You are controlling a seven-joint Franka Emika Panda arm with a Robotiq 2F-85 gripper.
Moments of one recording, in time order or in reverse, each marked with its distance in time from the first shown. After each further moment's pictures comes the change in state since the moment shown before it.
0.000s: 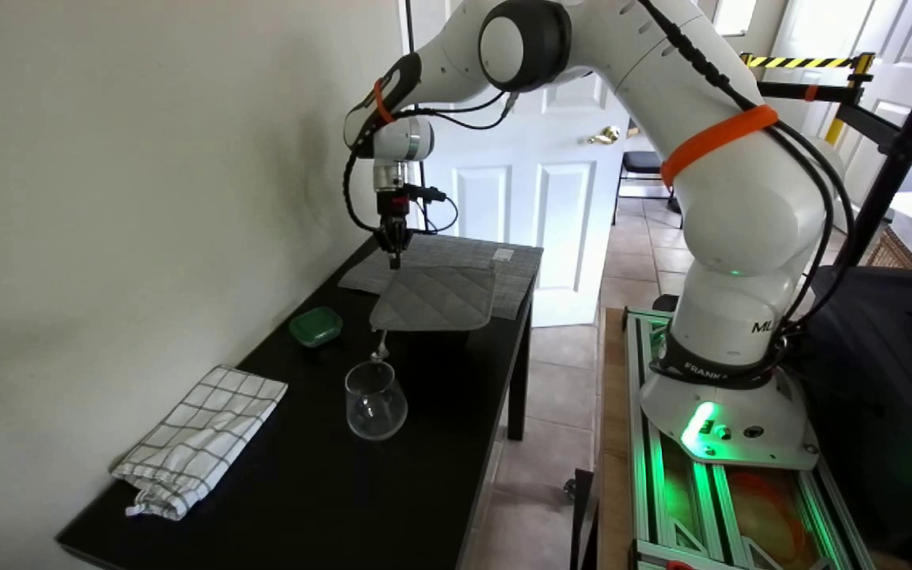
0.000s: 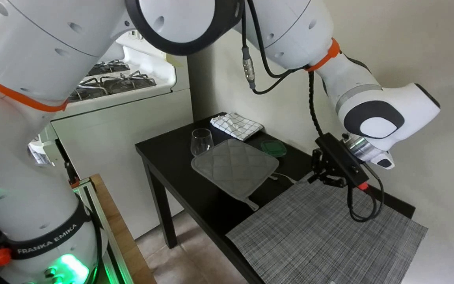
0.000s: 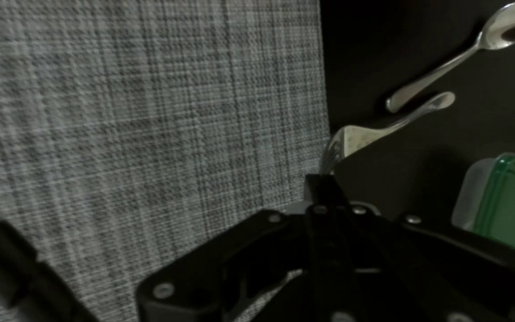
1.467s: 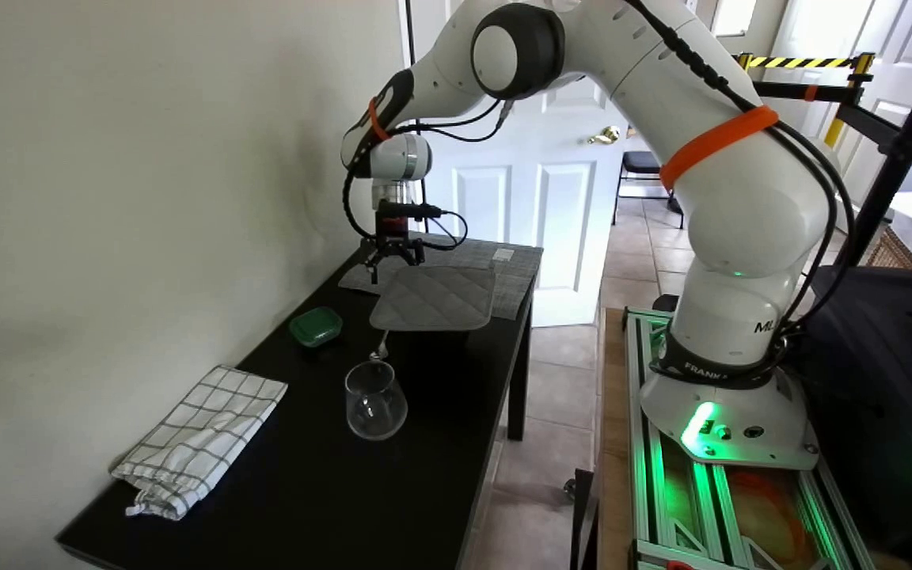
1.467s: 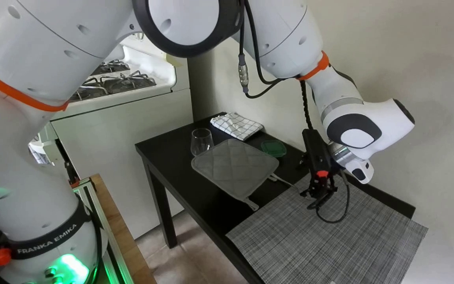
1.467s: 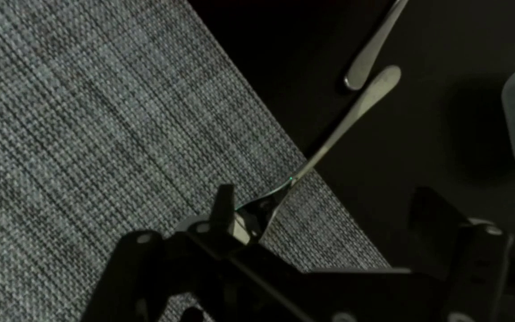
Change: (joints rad) arm 0.055 0.025 -0.023 -0.062 0.067 0.040 0.527
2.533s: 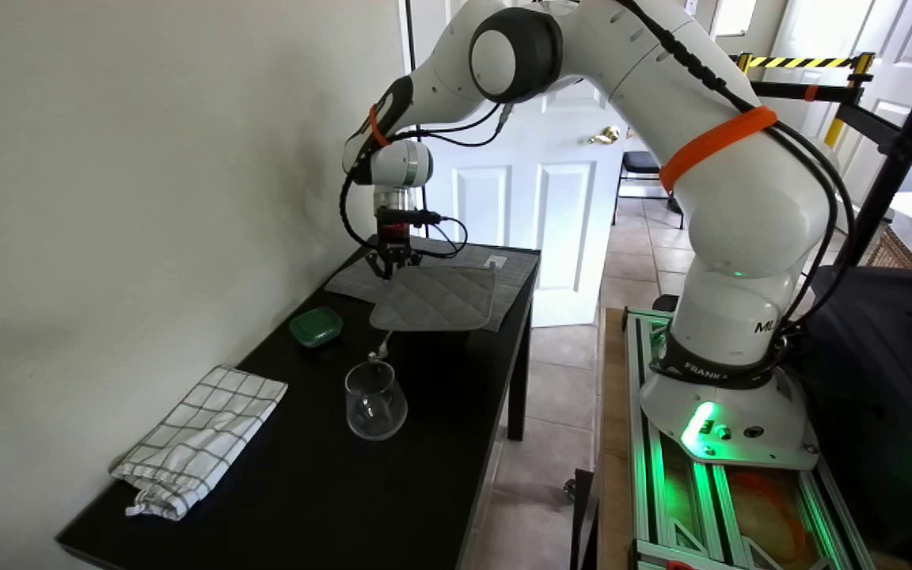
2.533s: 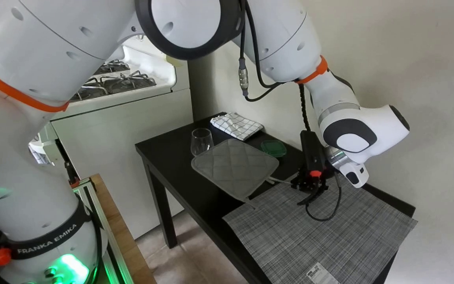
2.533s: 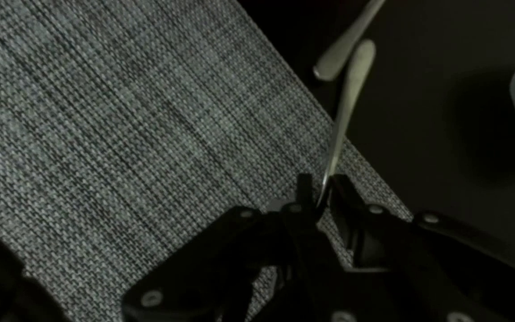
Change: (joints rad) arm 0.004 0.010 -0.002 -0.013 0.020 -0.001 0.072
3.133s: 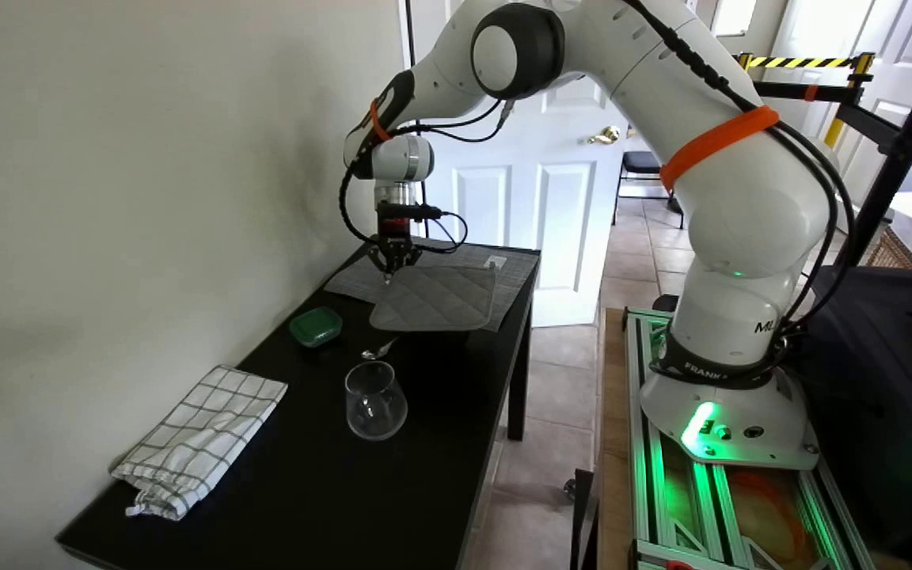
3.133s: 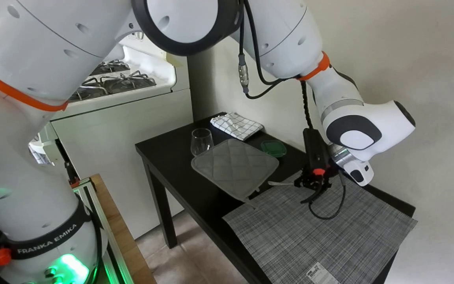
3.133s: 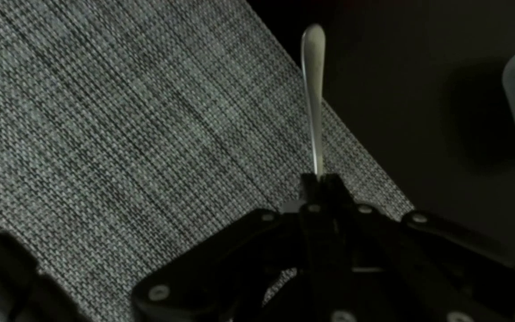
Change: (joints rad) arm -0.001 -0.017 -0.010 0.000 -0.001 0.000 0.001
